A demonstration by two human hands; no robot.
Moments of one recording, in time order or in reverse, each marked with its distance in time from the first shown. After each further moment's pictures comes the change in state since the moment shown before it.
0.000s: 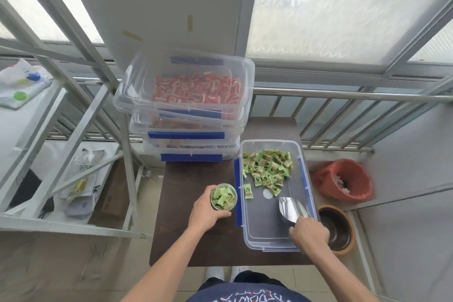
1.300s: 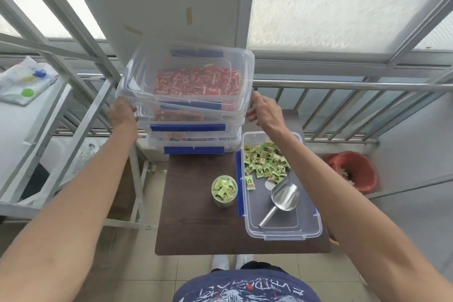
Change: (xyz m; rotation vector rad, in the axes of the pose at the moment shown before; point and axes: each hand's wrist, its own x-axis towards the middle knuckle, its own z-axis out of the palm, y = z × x) left_hand 0.101 0.058 -0.265 -0.877 0.743 -0.172; right_hand 0.036 -0.131 -0.227 1.227 0.199 -0.471
